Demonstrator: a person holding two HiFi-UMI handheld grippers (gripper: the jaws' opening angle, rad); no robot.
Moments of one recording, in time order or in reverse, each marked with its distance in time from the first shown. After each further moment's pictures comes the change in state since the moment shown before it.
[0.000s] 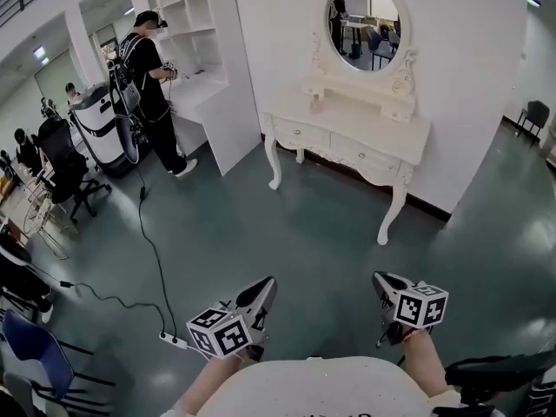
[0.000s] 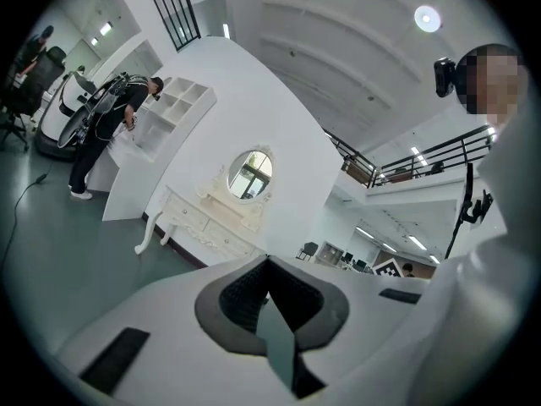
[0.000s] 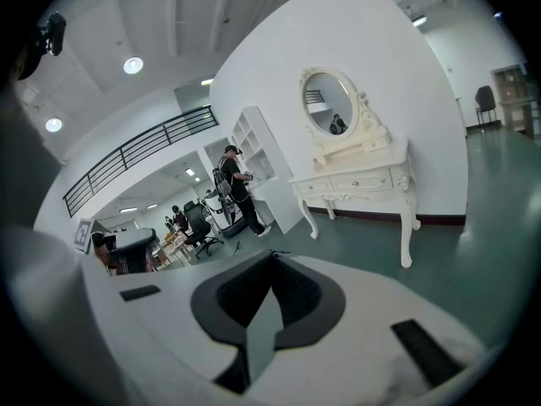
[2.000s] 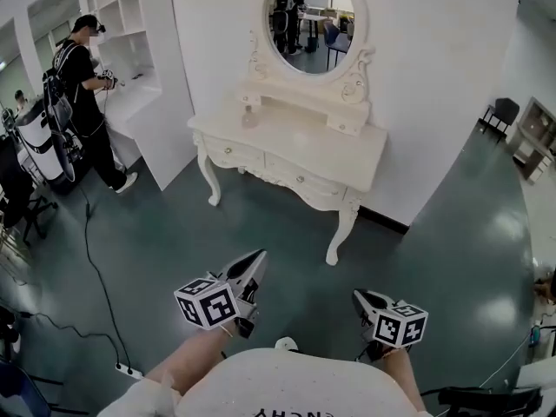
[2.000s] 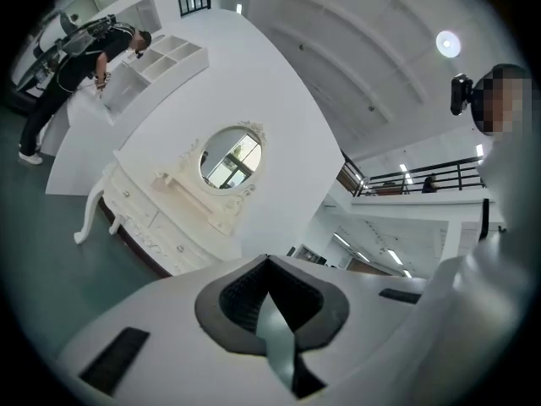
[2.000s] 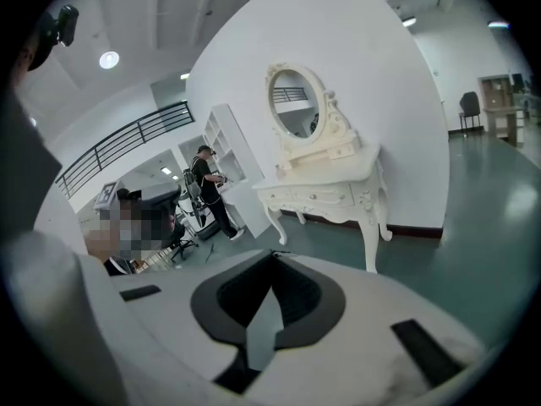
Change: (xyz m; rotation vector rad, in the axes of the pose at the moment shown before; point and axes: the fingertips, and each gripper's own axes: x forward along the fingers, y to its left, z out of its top) left arm 0.336 -0.016 0.059 -0.084 0.041 -0.178; right arm 0.032 -0.206 0.105 0.045 0.024 -0.115
